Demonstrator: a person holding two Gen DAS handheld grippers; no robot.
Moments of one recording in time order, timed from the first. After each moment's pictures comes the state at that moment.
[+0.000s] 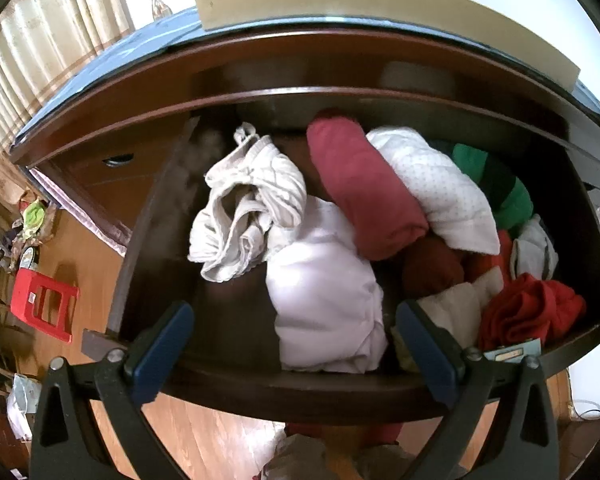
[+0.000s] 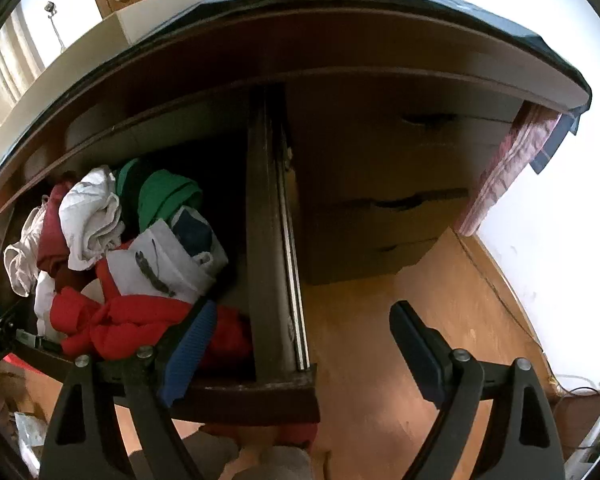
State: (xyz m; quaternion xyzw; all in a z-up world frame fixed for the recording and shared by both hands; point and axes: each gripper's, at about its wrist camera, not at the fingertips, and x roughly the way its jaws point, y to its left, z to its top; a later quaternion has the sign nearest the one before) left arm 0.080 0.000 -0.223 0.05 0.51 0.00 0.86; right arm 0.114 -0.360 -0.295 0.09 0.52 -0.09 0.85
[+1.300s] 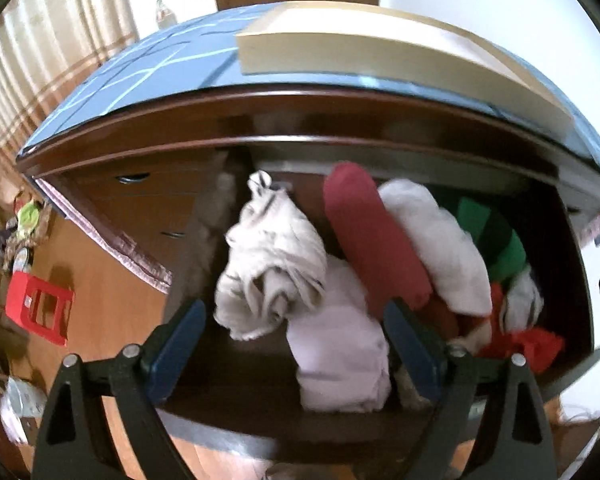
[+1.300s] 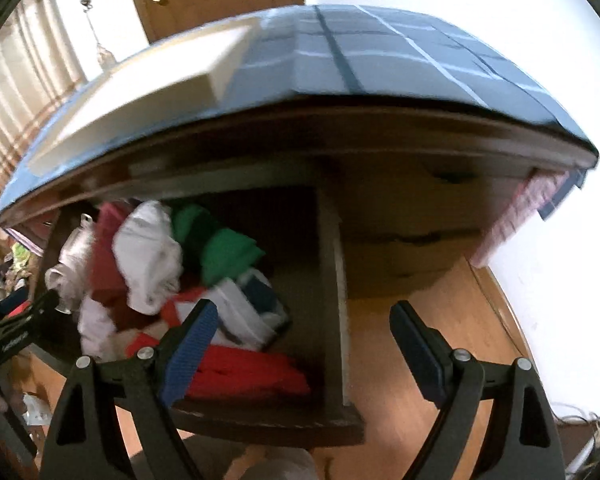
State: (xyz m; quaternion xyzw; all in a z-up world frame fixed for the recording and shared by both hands) left arm 0.114 0.020 -0.187 0.02 0.50 0.00 0.87; right arm 0.132 -0.328 -0.228 0.07 0.50 -0.04 0.86
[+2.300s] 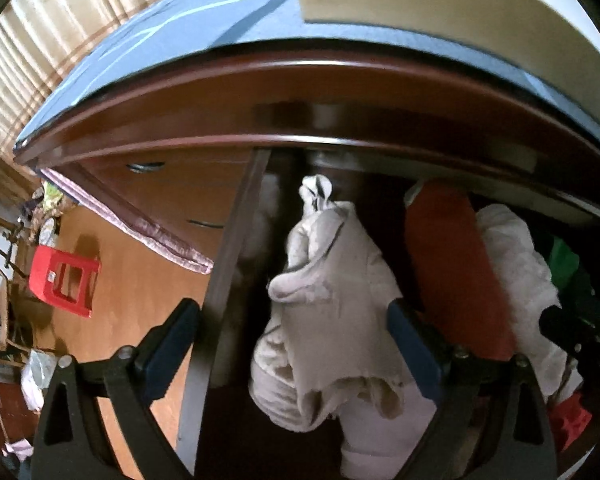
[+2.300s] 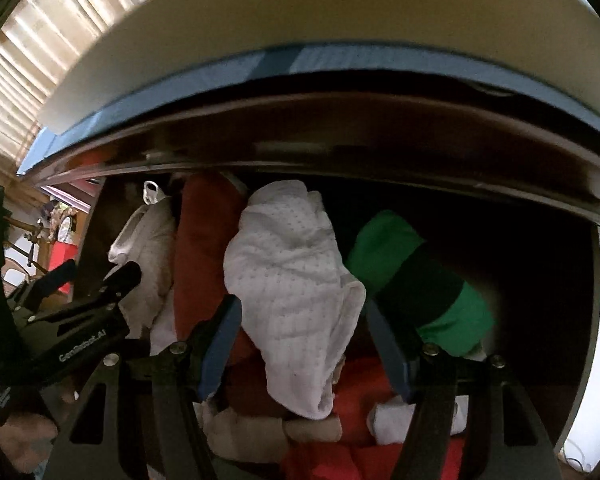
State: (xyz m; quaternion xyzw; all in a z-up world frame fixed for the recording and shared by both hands) left arm 0.188 0.037 -0.226 0.04 0.56 0.08 0.83; right arm 0.252 -0.189 -0.287 0.06 0.59 0.09 0.80
